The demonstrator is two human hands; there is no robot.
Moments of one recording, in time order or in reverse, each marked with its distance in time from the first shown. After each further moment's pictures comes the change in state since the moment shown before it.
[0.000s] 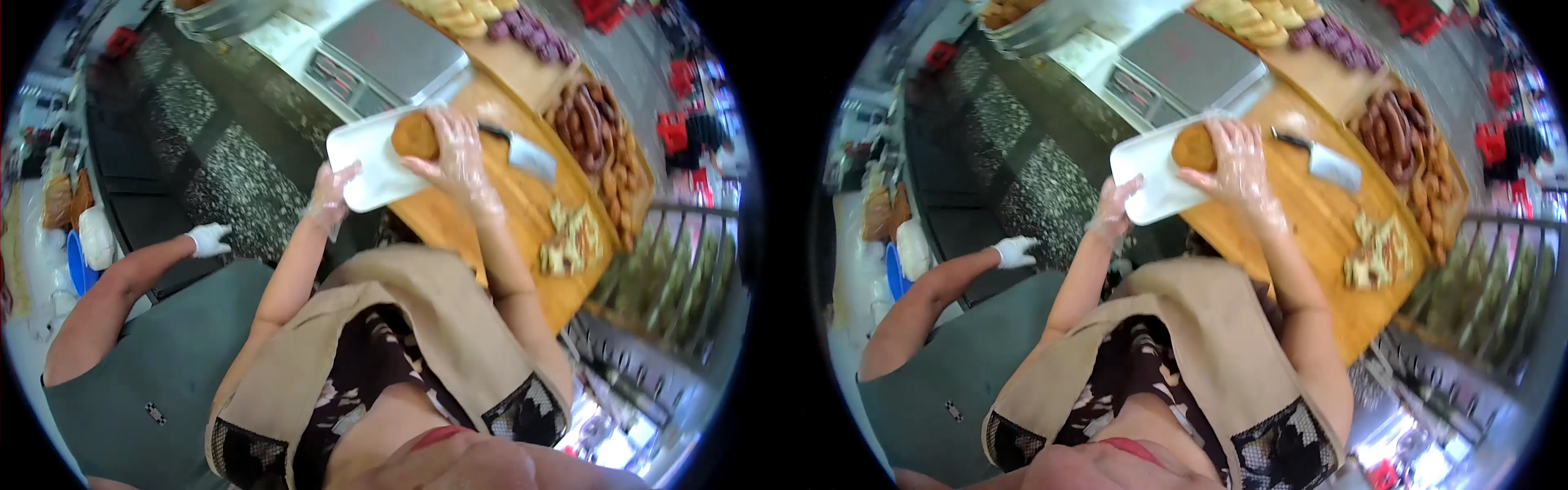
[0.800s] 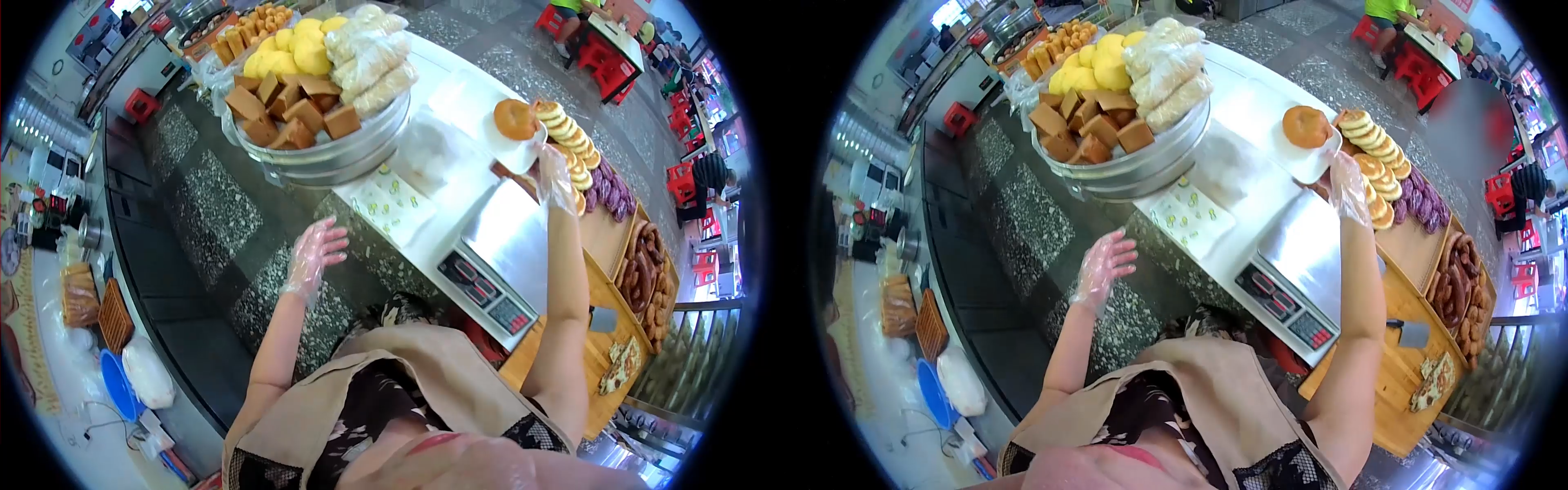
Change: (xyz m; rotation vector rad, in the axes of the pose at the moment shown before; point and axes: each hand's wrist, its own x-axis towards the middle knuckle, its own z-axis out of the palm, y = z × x) left_hand 0.267 0.386 -0.255 0.278 0.029 0.066; right_hand 0.459 0.067 0.168 0.999 0.369 1.031
